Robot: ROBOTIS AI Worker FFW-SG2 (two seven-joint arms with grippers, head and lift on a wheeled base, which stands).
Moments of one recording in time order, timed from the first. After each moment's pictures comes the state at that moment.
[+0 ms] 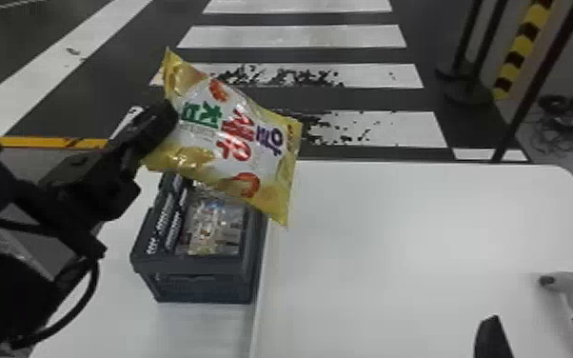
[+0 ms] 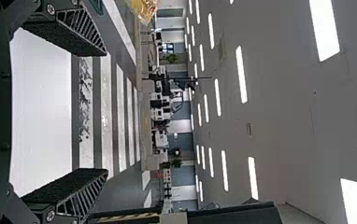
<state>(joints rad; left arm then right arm) 0.32 0.21 0.26 -2.49 0.79 0.66 -0.01 0.96 -0.36 0.15 -2.12 -0.12 -0.62 -0.20</state>
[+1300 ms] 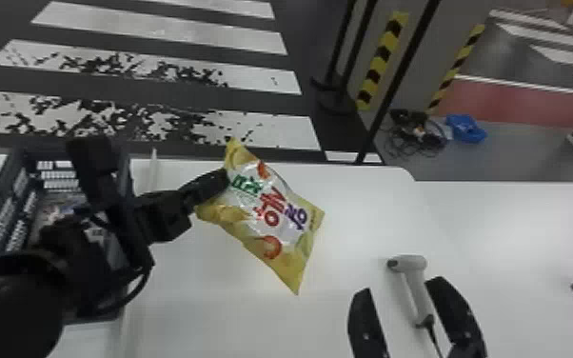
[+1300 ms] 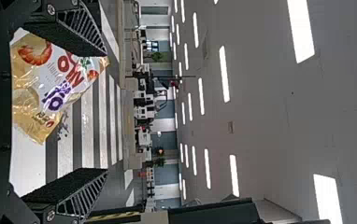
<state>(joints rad) -0.03 0.00 -0.16 -1.83 0.60 0.73 -0.23 0.98 -0.37 0.12 -2.16 -0.11 -0.67 -0.21</state>
